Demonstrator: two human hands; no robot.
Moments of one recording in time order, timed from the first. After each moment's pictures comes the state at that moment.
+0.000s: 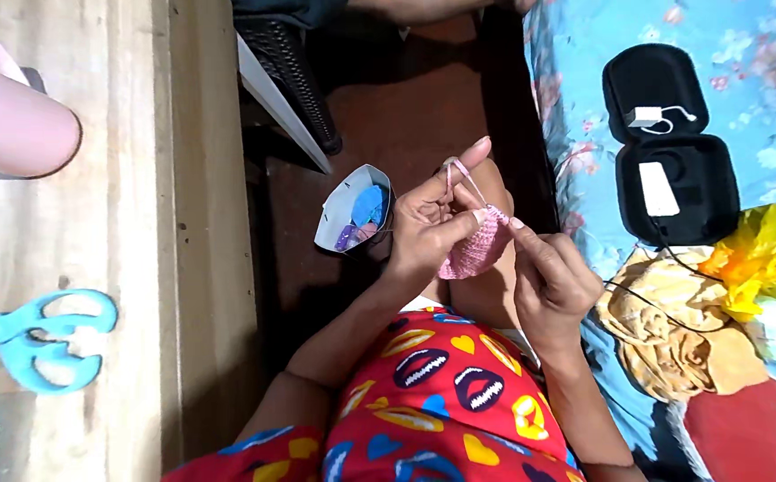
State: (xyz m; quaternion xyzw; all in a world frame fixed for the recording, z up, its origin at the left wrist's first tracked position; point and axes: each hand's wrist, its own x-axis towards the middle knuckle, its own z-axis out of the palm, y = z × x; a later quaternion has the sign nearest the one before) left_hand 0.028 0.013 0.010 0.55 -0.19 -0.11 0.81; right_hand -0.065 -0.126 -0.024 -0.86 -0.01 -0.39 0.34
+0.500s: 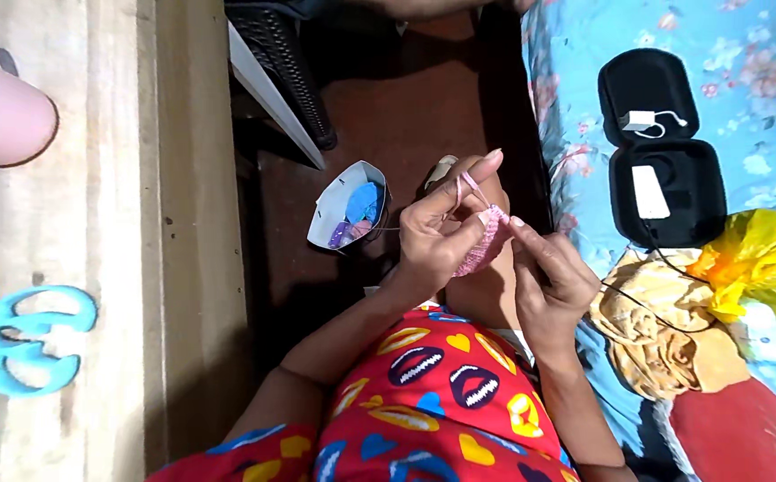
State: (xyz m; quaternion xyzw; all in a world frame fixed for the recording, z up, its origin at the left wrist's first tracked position) left_hand 0.018 0.003 -0.002 0.57 -0.24 -0.02 0.79; right_hand -0.067 -0.128 -0.026 -0.84 0.01 -0.35 0.41
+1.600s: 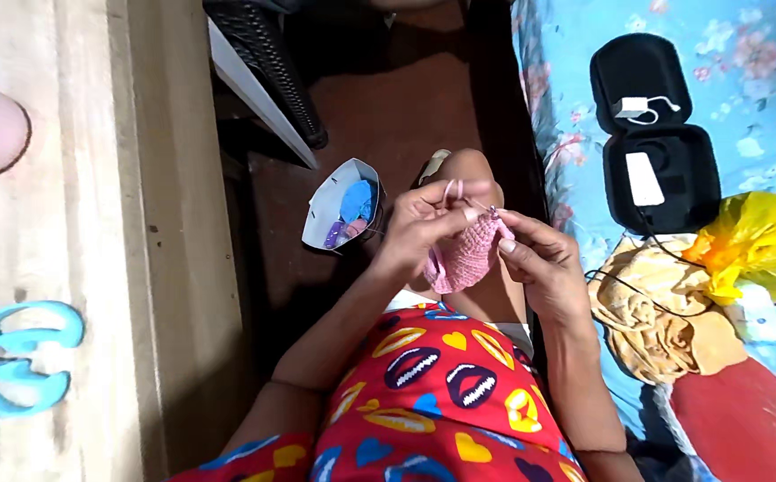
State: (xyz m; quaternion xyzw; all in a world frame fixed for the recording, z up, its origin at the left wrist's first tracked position) left_hand 0.037 0.017 -0.015 0.53 -0.15 -0.24 0.80; right_hand -0.063 -0.150 -0.027 -0.61 0.04 -0.07 0.79
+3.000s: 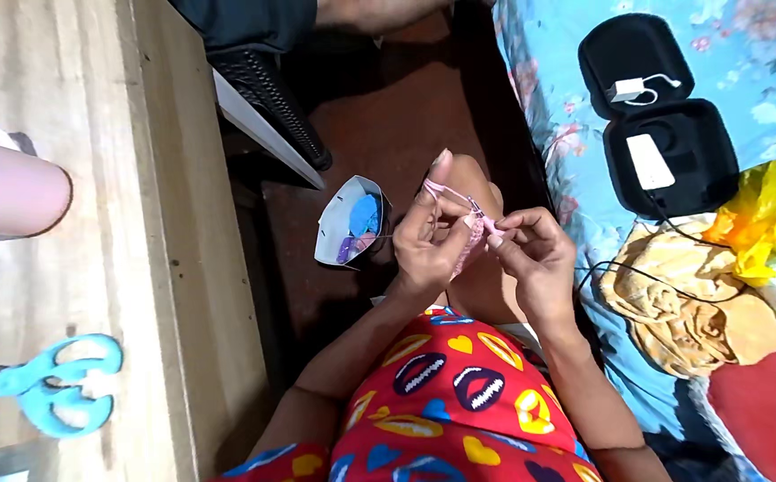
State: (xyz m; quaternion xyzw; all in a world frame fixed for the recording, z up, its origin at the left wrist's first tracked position) left_hand 0.013 -0.003 -0.020 0.60 -0.27 -0.02 0.75; right_hand -0.063 -0.130 -0.026 -0.65 0.11 -0.19 0.73
